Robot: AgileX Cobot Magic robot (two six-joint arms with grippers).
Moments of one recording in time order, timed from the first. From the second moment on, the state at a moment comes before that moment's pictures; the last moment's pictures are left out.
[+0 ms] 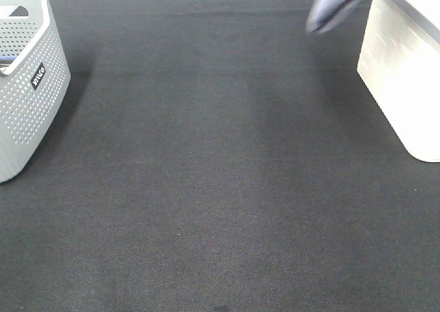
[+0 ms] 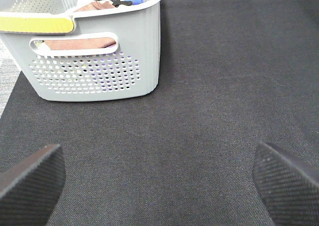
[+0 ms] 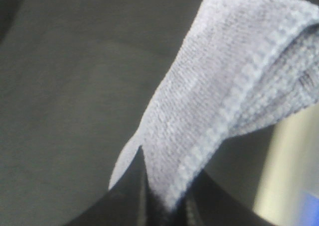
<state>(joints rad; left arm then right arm) 0.01 0.00 -0.50 -0.03 1.05 0.03 0.03 1.98 -2.19 0.38 1.20 -0.31</state>
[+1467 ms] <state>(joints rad) 0.01 0.00 -0.50 -0.03 1.05 0.03 -0.29 2.10 -2.18 0.32 1.22 -0.21</state>
